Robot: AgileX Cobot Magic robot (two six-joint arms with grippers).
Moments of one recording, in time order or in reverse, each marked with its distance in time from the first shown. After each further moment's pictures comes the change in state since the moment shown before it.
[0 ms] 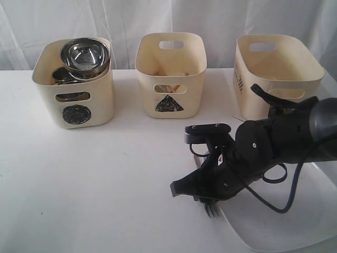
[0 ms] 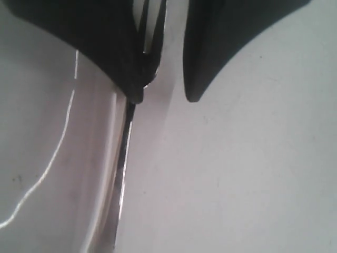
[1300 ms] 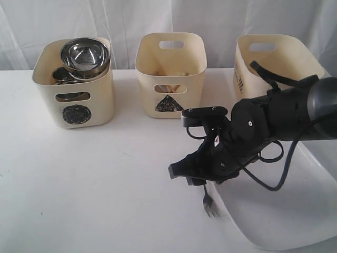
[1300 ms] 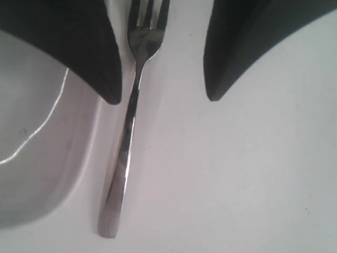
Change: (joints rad) left arm 0.000 0.000 0.000 0.002 0.000 0.000; right arm -0.023 0.002 -0.109 -0.067 0.097 0.041
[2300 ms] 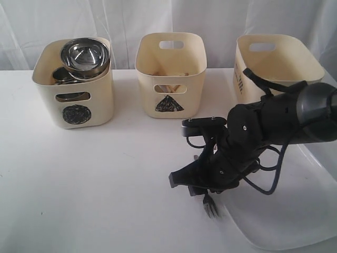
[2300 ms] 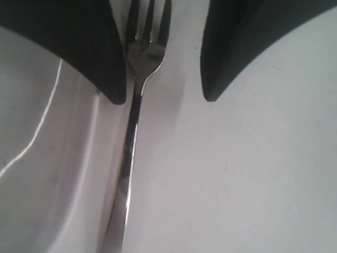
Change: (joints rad) left arm 0.000 0.000 0.000 0.000 0.000 0.000; right arm 0.000 0.042 0.000 0.013 0.041 0.006
